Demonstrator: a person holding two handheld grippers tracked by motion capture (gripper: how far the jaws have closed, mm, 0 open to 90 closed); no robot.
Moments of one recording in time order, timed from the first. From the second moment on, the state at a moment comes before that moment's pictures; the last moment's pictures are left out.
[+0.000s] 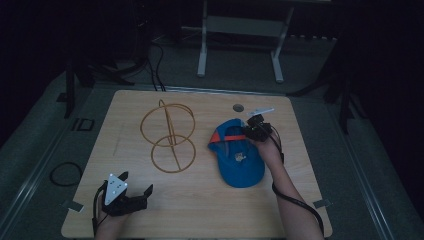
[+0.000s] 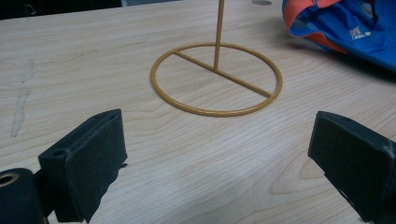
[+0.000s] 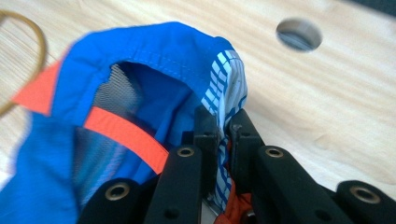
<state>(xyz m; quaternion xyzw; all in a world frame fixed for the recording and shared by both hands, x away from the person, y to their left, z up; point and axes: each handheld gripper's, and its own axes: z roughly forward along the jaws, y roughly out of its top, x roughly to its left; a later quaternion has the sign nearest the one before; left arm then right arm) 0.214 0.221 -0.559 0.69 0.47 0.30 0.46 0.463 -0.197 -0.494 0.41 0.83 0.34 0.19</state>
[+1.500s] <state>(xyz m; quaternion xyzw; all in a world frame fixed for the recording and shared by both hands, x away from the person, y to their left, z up) 0.243 0.167 -0.426 0.71 0.38 0.29 0.52 0.347 -0.224 -0.360 0.32 0.76 0.50 0.26</state>
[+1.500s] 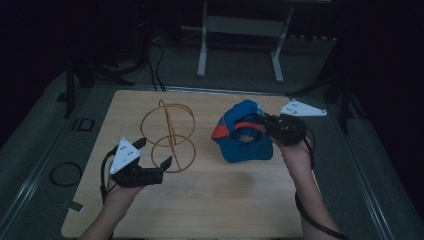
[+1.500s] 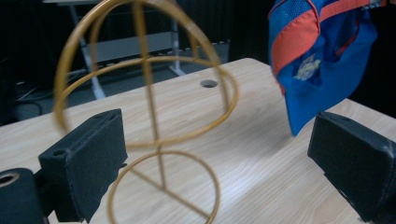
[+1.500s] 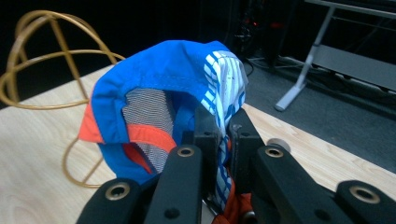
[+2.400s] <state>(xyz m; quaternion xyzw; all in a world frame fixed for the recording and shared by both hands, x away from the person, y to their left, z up) 0.308 0.043 -0.371 0.76 0.30 0.25 0.52 0.317 -0.205 -0.367 0.27 0.78 0.50 0.25</state>
